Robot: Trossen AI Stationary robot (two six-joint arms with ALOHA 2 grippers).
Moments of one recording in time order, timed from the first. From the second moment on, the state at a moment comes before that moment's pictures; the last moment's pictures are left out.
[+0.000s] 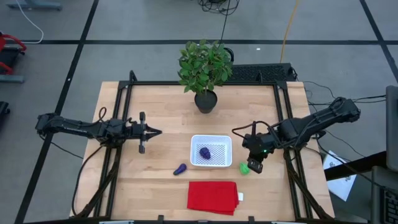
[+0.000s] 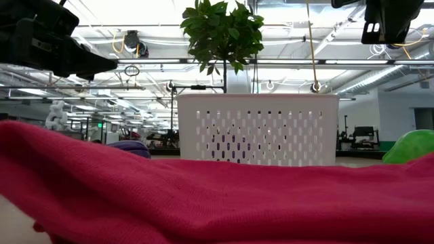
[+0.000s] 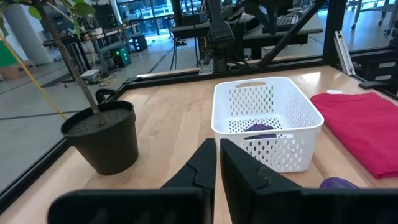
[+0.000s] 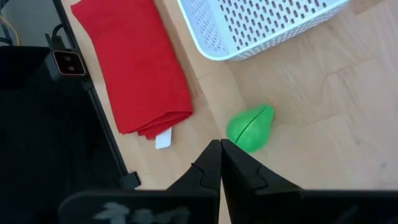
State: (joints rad) left arm -0.09 0.40 0.08 0.21 -0.14 0.13; right arm 0.36 1.22 1.05 -0.95 -0.13 0.87
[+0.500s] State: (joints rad) left arm -0.09 0.40 0.08 0.21 -0.14 0.14; right arm 0.36 1.22 1.05 -0.95 -0.13 0.81
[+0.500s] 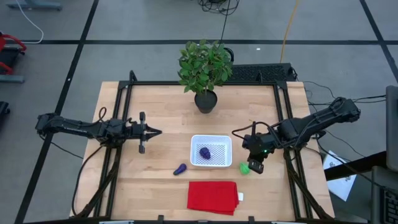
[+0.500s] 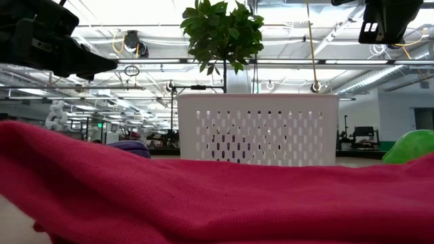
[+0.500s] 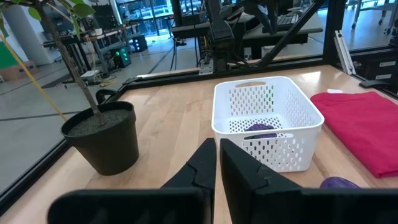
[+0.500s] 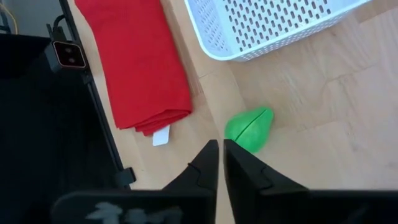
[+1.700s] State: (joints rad) left arm -0.09 0.40 0.08 0.21 -0.14 0.13; right arm 0.36 1.36 1.05 -0.99 -0.19 0.90
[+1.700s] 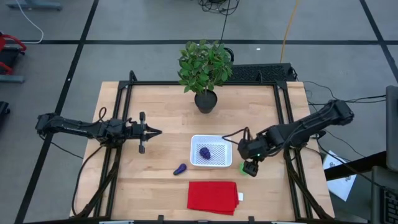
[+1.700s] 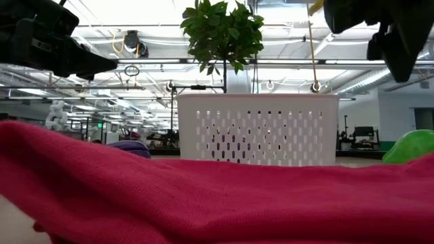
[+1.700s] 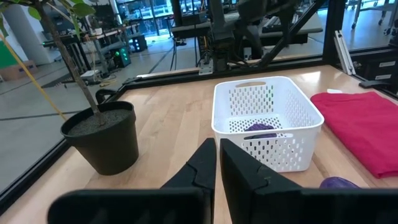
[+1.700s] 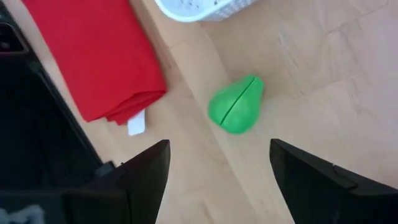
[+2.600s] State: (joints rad) left arm -0.09 0.40 0.08 0.21 -0.14 0.16; right arm 0.36 1.50 1.03 -1.00 -0.19 0.99
